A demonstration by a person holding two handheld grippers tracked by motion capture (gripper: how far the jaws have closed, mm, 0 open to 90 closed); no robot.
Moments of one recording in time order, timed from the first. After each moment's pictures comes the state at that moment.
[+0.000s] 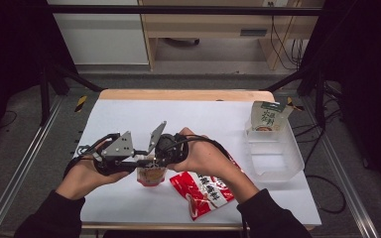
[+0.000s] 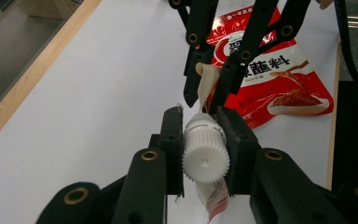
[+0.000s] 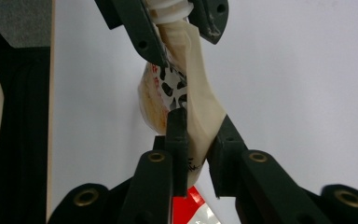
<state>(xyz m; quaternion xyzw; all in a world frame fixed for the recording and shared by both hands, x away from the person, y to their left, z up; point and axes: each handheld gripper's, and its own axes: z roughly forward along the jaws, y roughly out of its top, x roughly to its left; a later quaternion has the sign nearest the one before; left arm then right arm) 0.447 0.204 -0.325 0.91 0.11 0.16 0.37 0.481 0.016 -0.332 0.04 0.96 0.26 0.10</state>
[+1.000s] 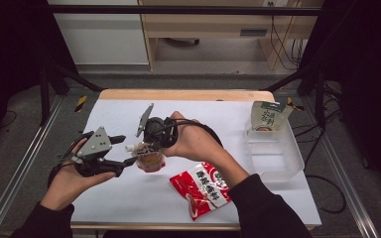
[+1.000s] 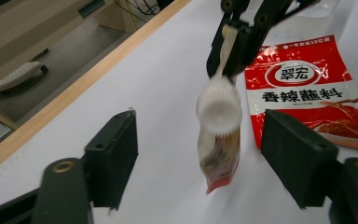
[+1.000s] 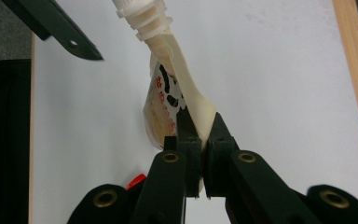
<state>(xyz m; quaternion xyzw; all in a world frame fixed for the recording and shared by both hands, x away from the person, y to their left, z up) 0.435 0.243 -0.326 0.85 0.22 0.24 0.42 0.500 0.036 -0.295 0.04 0.96 0.25 0.12</state>
